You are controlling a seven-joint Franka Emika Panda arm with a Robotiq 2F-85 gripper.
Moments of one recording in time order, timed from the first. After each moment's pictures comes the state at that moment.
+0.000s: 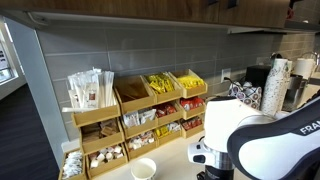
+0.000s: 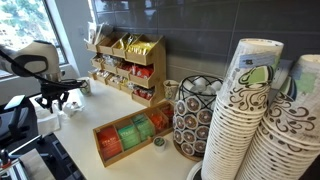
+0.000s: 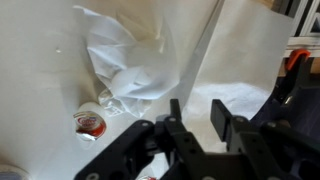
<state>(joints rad) 0.40 -0.31 0.23 -2.71 0.39 2.34 -1.28</state>
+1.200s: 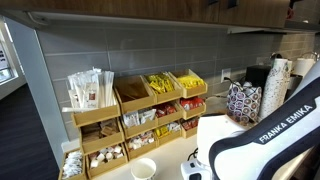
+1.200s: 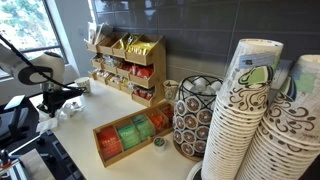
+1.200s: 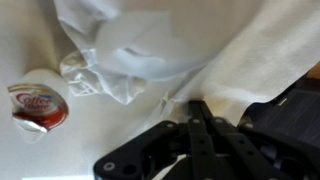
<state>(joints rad) 0.46 -0.13 0.22 -2.66 0.58 2.40 -1.61</state>
